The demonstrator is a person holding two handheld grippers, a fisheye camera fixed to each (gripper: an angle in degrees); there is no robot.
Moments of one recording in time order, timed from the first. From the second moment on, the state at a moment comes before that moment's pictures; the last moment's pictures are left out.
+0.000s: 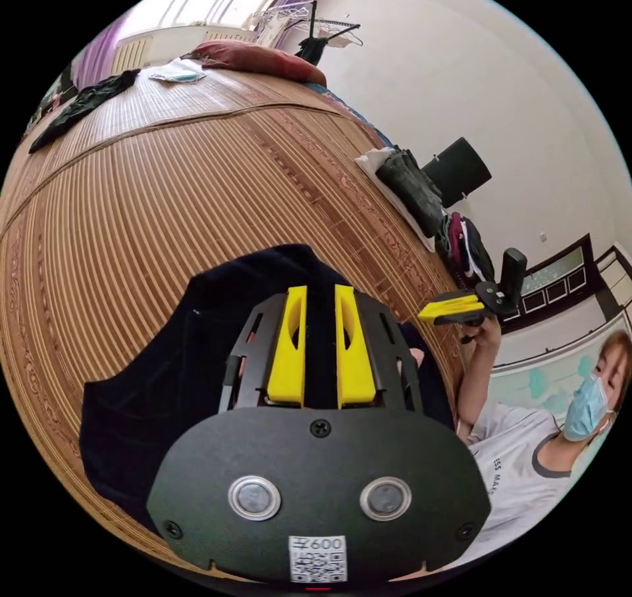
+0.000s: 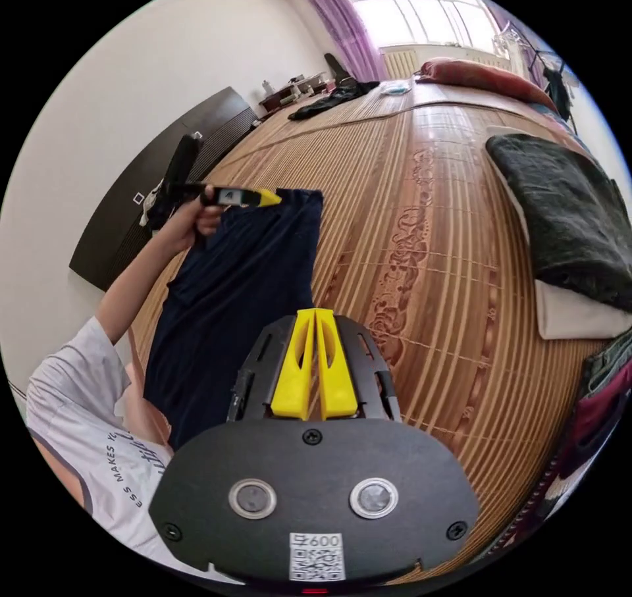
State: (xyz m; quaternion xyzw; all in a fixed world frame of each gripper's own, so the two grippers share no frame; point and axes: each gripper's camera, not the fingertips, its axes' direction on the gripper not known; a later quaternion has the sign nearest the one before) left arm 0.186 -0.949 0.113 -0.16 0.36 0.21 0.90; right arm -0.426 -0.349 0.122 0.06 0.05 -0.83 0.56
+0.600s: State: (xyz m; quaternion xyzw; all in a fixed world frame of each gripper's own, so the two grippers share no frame) left arm 0.108 -0.432 0.002 -0.09 0.18 0.36 0.91; right arm -0.264 -0.231 0.074 0.20 0.11 -0.92 0.31
